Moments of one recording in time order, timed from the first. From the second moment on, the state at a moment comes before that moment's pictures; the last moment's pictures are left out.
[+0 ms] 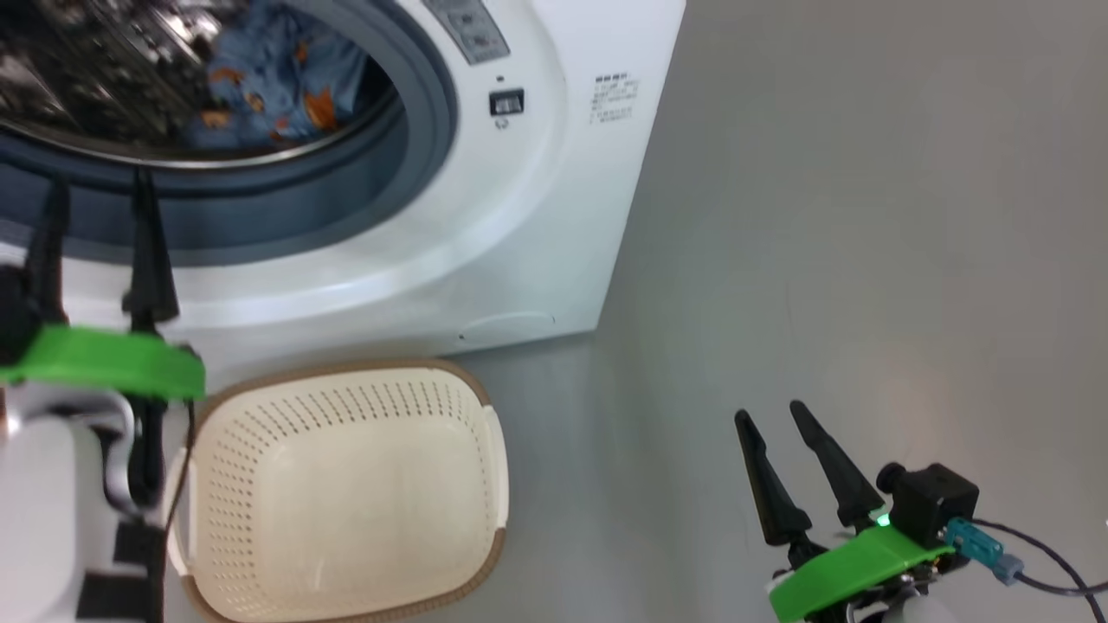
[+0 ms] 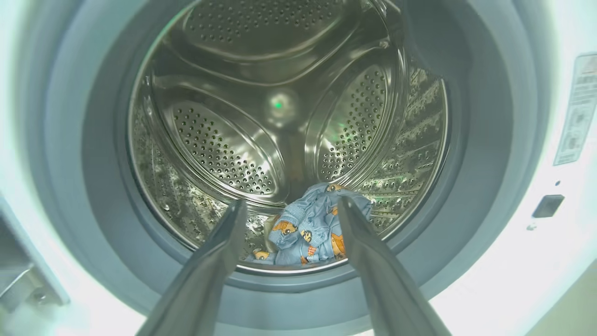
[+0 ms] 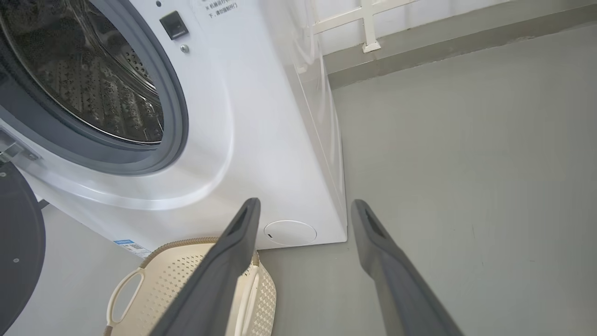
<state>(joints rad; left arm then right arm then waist) -0.59 0.16 0.06 0.42 -0.25 -0.09 -0.26 -0.13 -0.05 0.16 0.24 0.37 0.13 -0.26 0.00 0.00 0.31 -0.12</state>
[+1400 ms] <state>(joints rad) 0.16 0.05 0.11 -0.02 -0.20 0.02 -0.26 -0.02 -0.05 0.11 0.16 0.28 0.13 -0.26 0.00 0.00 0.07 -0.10</state>
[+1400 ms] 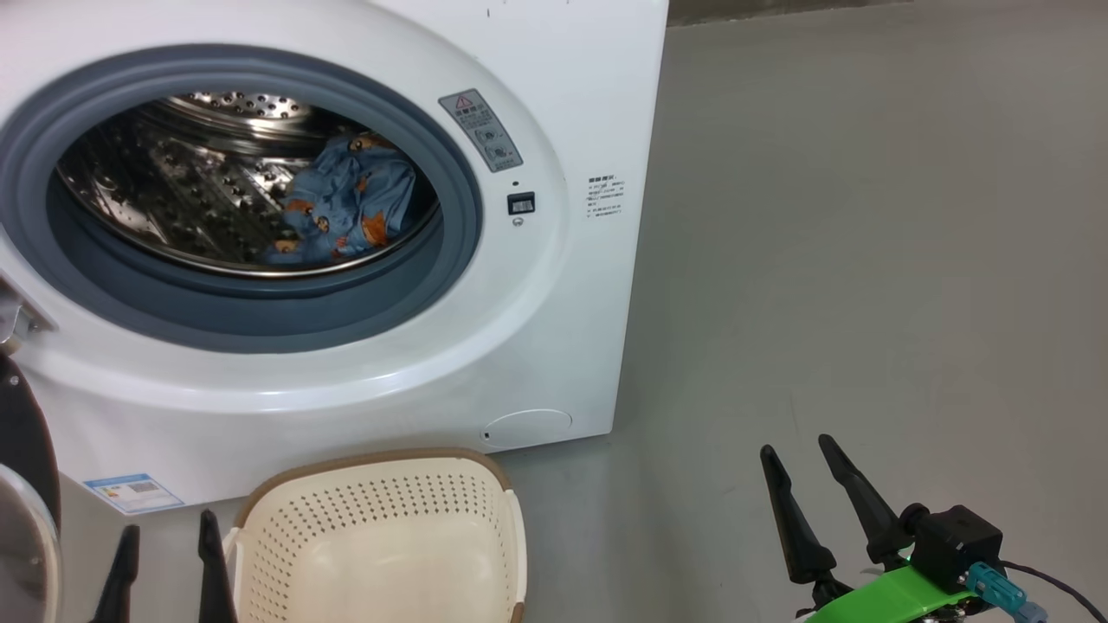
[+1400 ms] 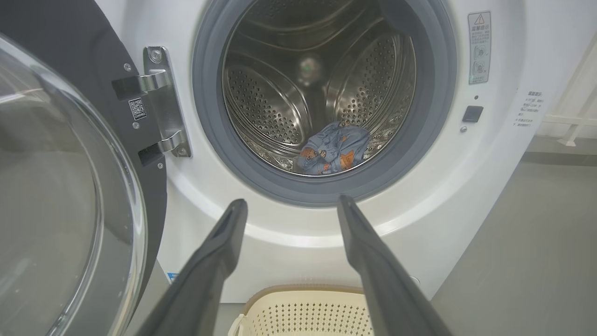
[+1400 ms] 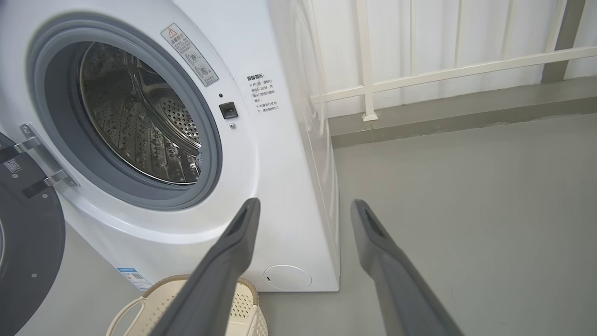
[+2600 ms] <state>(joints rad) 0.17 0.05 0.09 0.01 -0.21 0.01 -0.26 0.00 -0.05 0.10 0.18 0.28 0.13 -0.26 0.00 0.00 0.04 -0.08</state>
